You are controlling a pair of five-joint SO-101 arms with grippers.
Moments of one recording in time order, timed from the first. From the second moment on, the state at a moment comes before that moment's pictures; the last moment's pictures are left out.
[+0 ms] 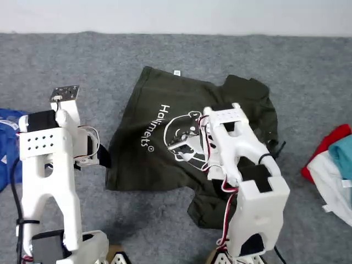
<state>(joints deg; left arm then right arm) -14.0 -15.3 20.6 99.0 2.1 -13.3 22.4 9.1 100.5 63.0</state>
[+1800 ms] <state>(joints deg) -14.0 -15.3 21.6 99.0 2.1 -16.3 17.1 27.8 89.8 69.1</state>
